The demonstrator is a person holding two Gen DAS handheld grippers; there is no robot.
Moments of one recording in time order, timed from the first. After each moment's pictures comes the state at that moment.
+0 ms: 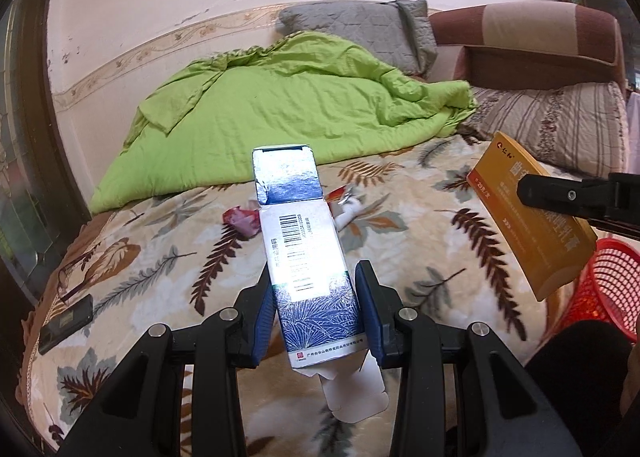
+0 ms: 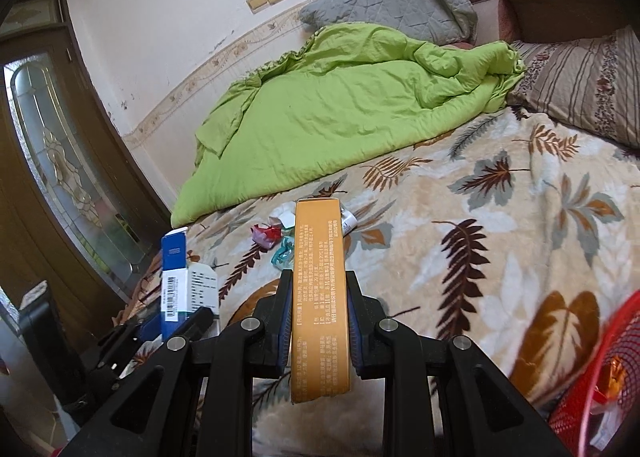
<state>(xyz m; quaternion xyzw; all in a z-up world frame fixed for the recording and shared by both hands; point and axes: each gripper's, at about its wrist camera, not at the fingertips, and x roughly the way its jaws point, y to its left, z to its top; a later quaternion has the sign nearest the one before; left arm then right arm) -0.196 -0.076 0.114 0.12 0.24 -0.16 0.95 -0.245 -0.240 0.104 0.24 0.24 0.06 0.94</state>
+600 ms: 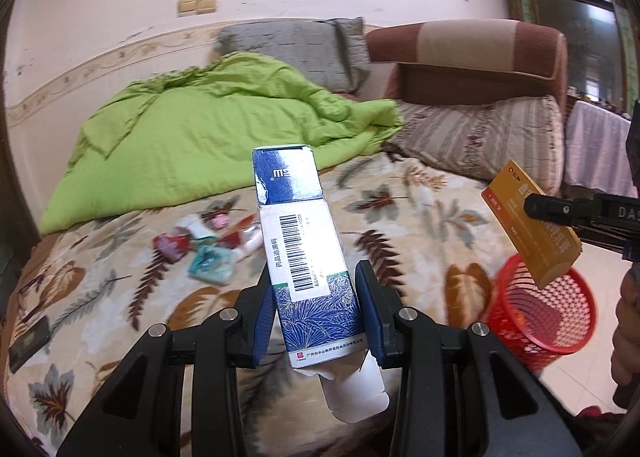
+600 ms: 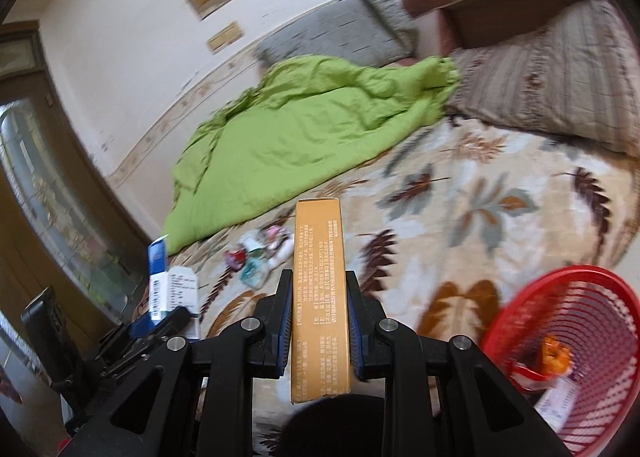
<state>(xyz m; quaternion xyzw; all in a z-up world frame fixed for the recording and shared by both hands) -0.242 -0.129 0.149 0.10 0.23 -0.28 0.93 -0.338 -0.330 0.123 0.28 0.22 -0.01 0.93</state>
